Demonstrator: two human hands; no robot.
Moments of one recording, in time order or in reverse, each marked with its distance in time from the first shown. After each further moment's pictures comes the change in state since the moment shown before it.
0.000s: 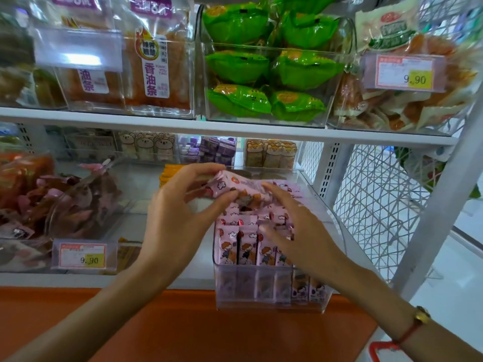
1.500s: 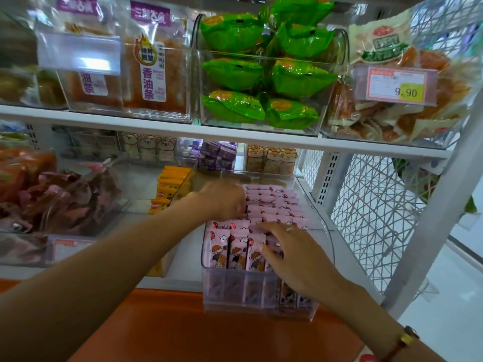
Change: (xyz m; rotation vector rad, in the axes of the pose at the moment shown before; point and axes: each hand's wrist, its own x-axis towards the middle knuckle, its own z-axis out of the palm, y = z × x) left_hand 0.082 -0.048 0.070 0.930 -0.862 0.113; right_hand -0.010 0.019 0.004 -0.290 -0.153 0.026
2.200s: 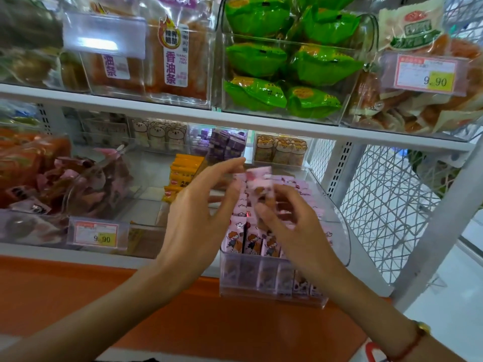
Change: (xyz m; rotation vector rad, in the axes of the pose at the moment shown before) left_hand -0.123 0.036 -0.002 -0.924 0.816 -0.169; right_hand 0.001 -0.055 -0.011 0.744 0.182 0.071
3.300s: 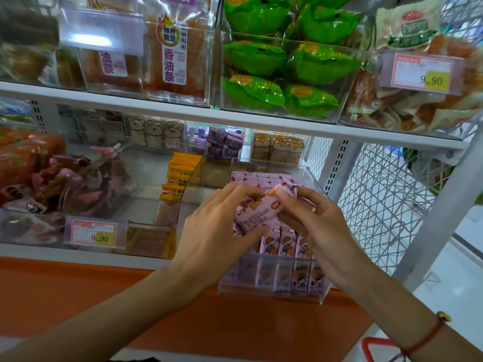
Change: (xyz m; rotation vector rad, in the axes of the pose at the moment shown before) left_hand -0.012 -0.009 0.015 0.370 -0.161 0.182; right_hand 0.001 -0.002 -0.022 0.514 0.122 0.272
